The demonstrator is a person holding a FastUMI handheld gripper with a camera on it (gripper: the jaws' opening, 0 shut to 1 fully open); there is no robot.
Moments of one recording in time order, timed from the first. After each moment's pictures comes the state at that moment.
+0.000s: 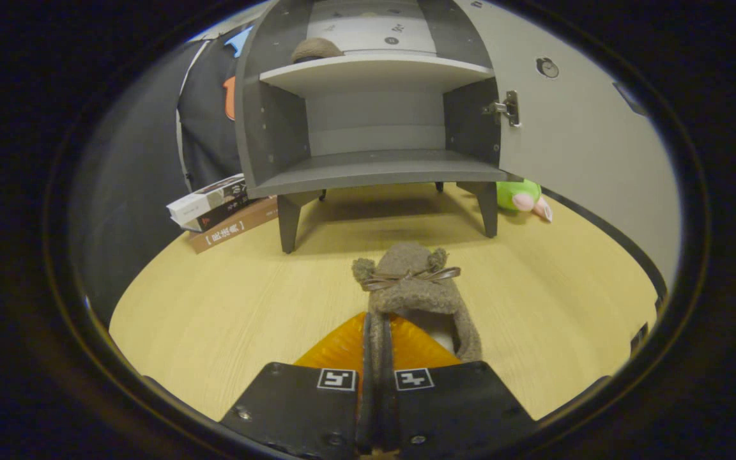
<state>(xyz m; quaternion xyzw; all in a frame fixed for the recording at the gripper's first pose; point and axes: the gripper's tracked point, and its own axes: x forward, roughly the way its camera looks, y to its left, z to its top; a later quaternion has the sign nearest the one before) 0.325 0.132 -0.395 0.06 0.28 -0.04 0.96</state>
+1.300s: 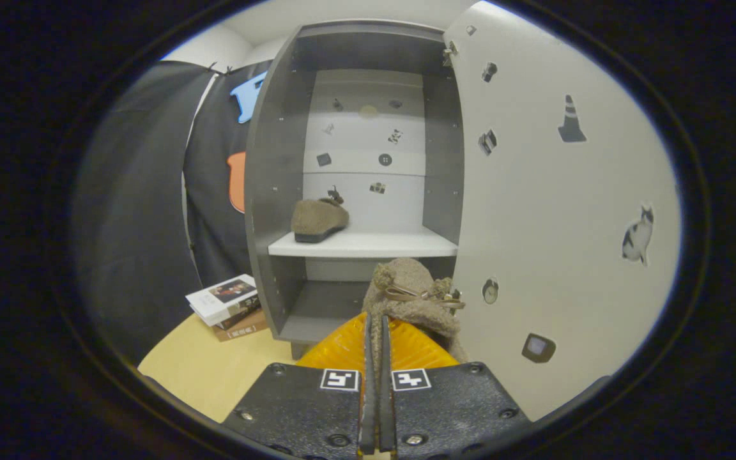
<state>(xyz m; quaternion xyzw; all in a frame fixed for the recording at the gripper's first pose) 0.323 0.099 -0.103 0.02 0.13 -0.06 0.99</state>
